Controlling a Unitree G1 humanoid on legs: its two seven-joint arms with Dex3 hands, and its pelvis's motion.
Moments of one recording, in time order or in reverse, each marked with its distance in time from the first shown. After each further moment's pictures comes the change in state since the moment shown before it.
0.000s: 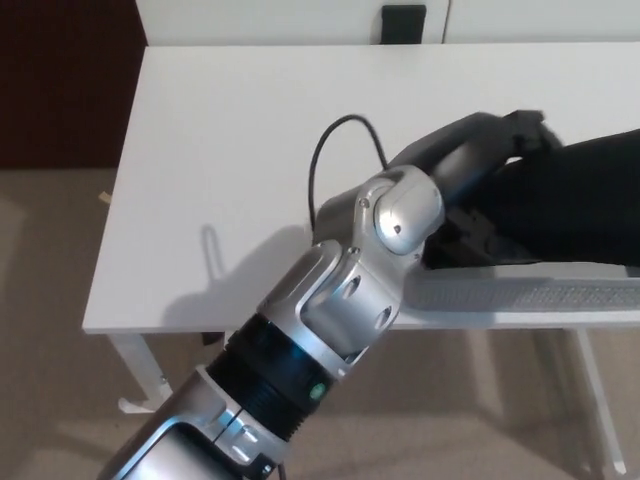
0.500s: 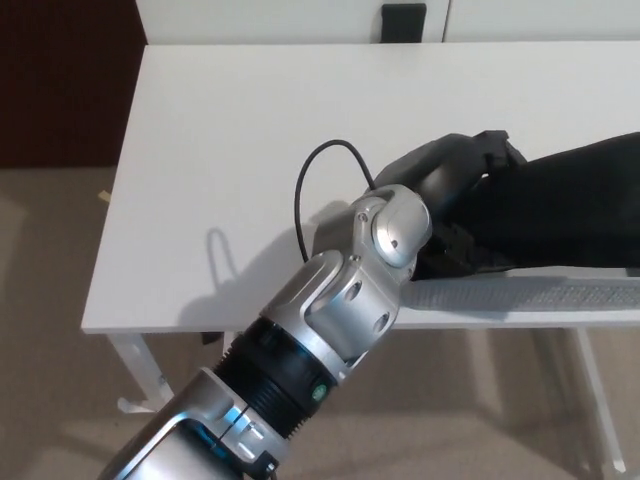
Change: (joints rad) left_arm -0.001 0.000 -0.020 0.079 -0.013 -0.001 0.083; right_arm 0.010 0.000 0.022 -0.049 -0.020 0.020 -0.003
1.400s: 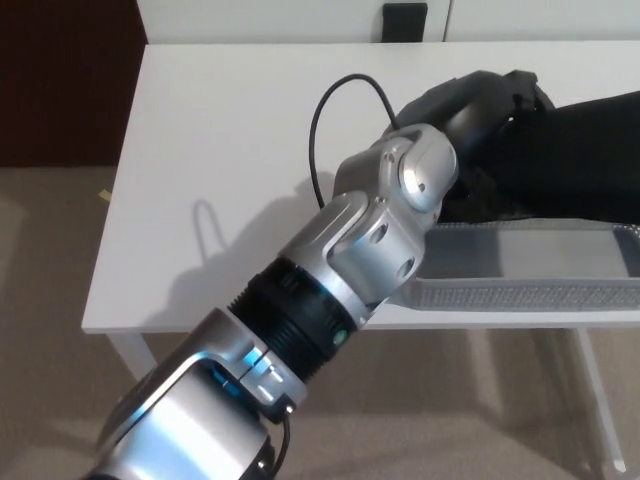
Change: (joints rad) left_arm -0.195 -0.005 -0.003 0.108 -0.037 0.000 0.026; right_arm 0.005 -0.012 -0.003 -0.038 -0.006 0.009 0.001
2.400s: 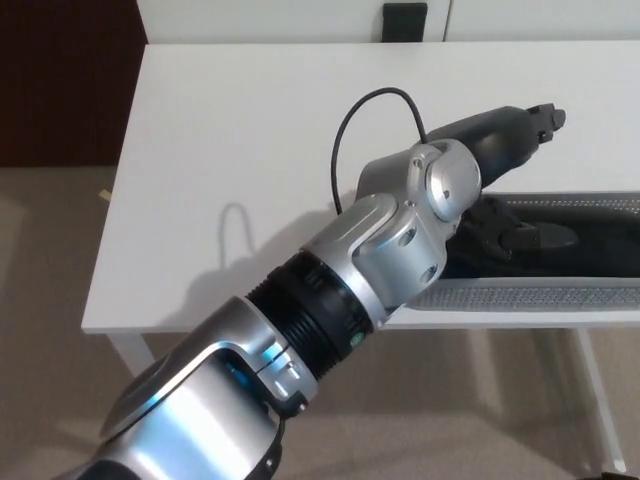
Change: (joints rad) left_arm -0.038 -0.004 -0.108 0.049 -0.037 0.038 -0.124; right_arm -0.029 -0.005 0.017 -0.029 -0.018 0.021 0.011
